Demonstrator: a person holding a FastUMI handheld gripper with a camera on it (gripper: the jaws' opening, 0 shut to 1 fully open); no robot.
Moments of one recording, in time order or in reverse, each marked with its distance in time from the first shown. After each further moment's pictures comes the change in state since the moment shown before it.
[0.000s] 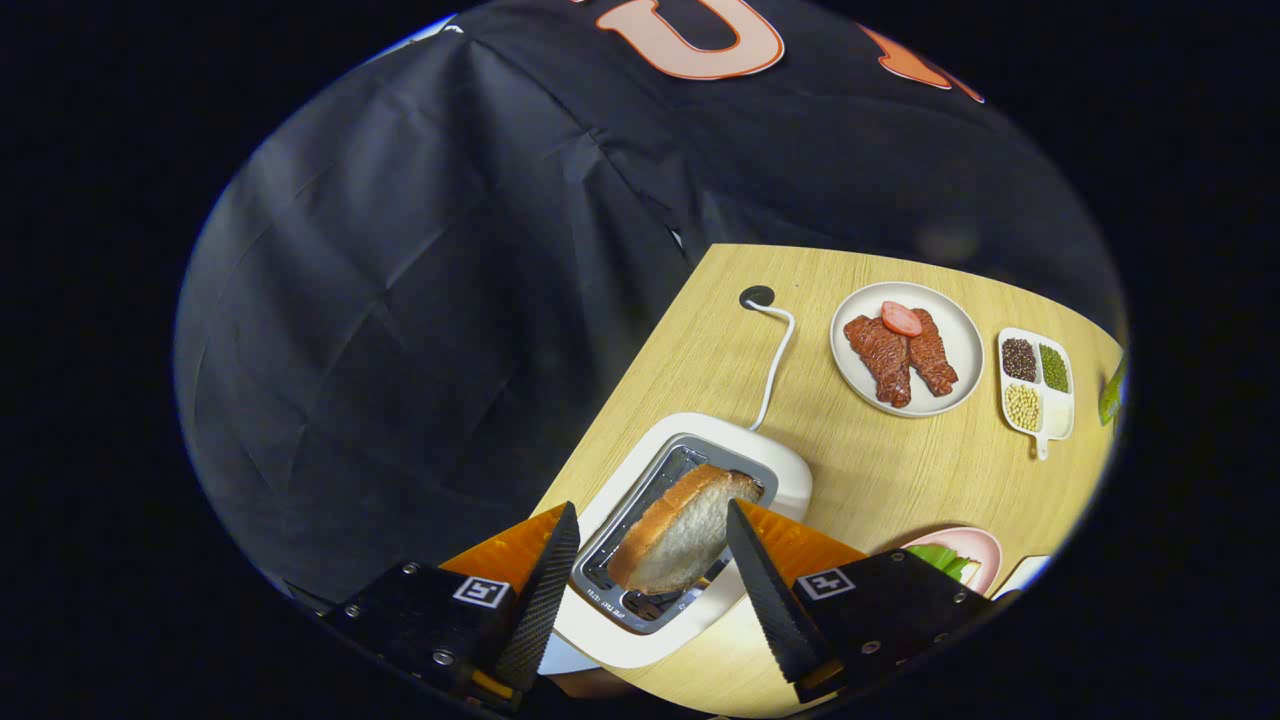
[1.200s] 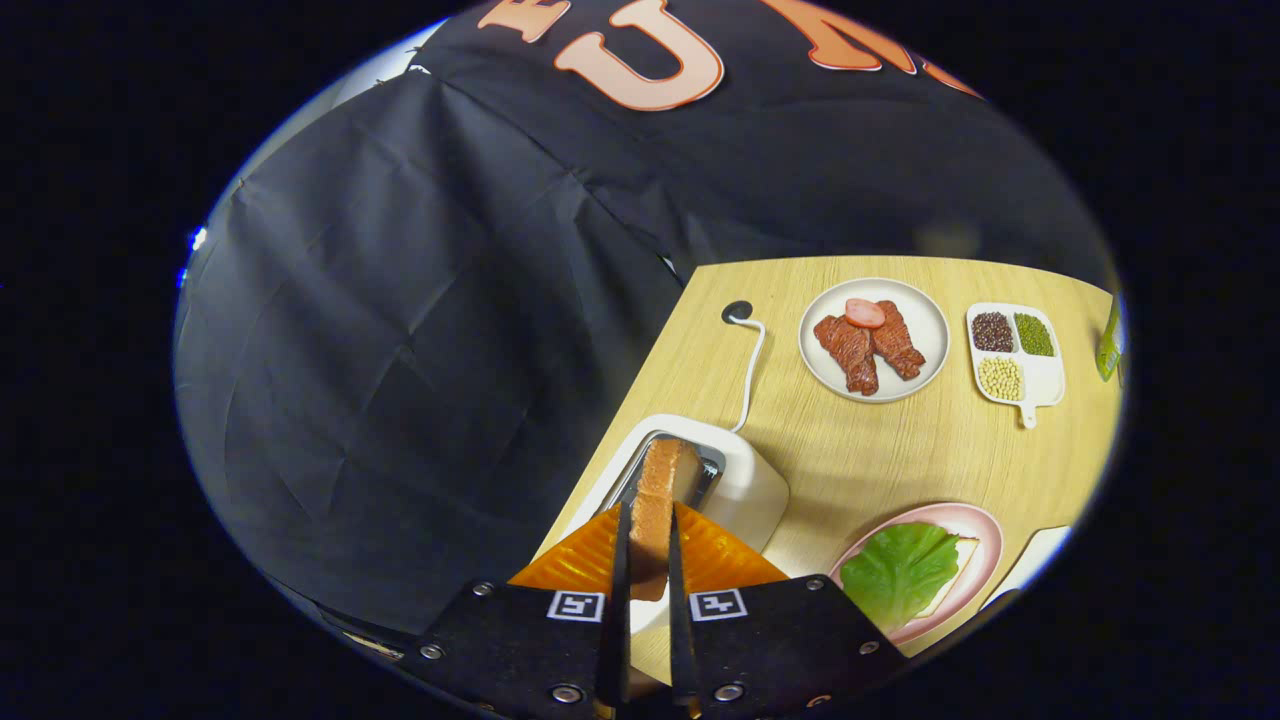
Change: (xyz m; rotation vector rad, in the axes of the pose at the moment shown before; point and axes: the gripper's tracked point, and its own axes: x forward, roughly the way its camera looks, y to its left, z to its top) arm -0.071 -0.027 -0.001 0.100 -0.112 0.094
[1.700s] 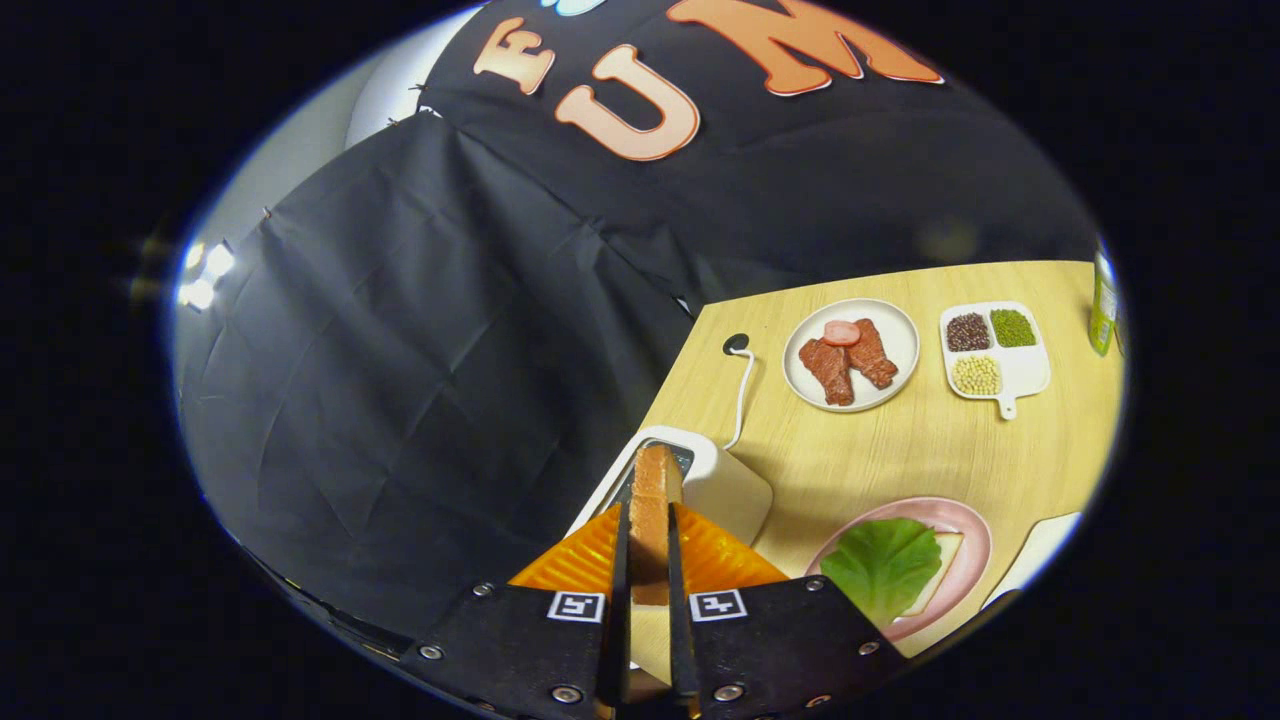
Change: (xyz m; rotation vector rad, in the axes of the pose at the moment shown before) arm -0.058 -0.038 -0.008 0.069 -0.130 0.090
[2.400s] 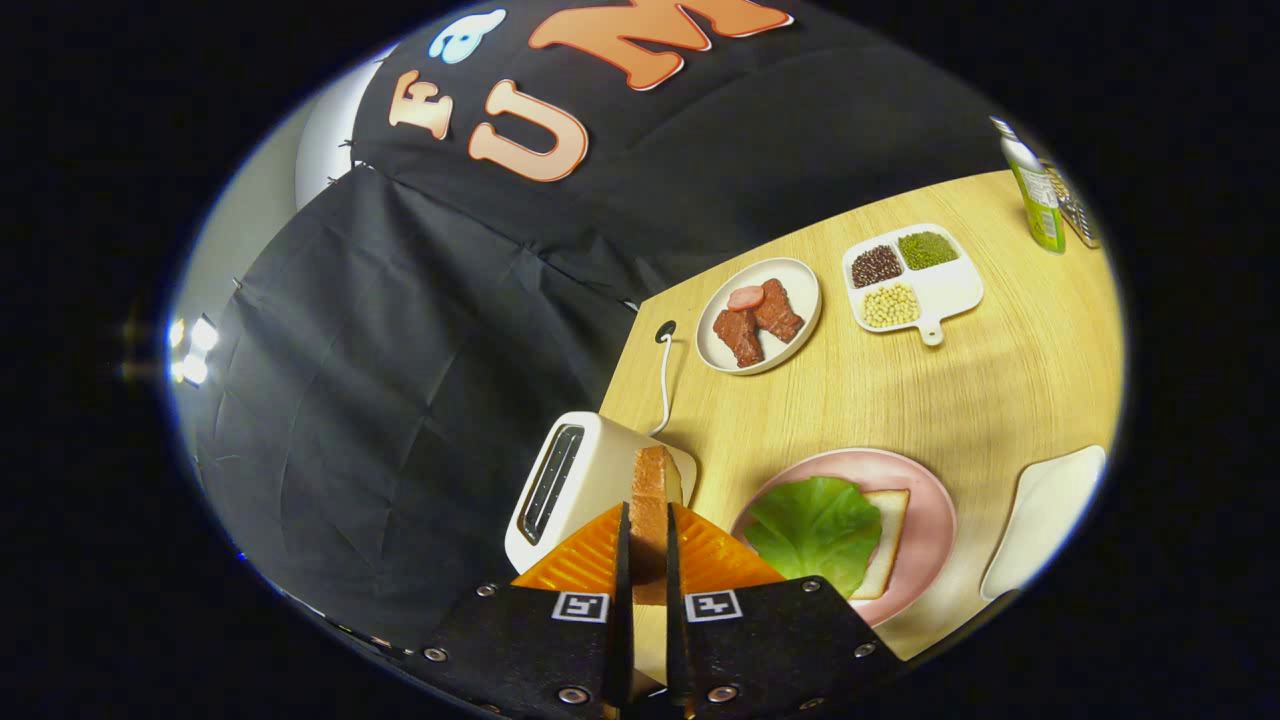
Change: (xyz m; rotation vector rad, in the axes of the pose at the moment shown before) arm -0.023 -0.096 -0.038 0.176 -0.016 -0.017
